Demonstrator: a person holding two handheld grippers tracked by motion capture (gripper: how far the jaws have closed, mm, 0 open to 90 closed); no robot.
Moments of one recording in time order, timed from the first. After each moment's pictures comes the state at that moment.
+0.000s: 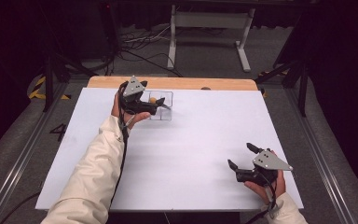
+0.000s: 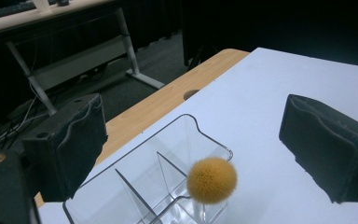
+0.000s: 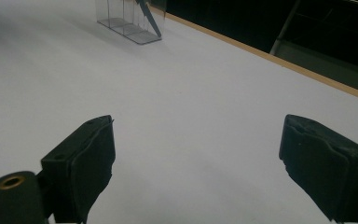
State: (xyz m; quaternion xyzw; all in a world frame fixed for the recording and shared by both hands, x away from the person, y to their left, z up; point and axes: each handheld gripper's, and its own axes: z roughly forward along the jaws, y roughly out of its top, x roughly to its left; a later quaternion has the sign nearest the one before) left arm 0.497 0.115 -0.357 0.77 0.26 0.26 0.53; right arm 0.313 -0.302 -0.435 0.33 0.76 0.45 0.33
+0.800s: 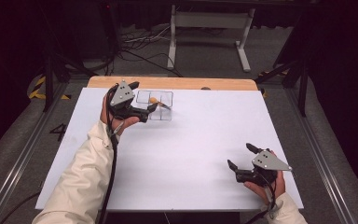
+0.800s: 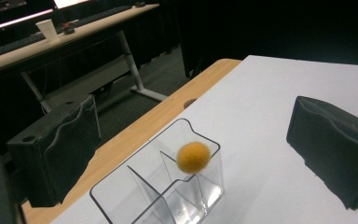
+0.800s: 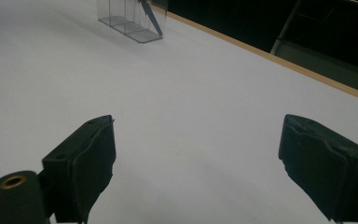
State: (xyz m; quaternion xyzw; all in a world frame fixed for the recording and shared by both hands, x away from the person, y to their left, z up) left arm 0.461 0.136 -0.343 0.76 0.22 0.29 0.54; right arm 0.313 -0.300 -0.435 0.32 0.76 0.45 0.33
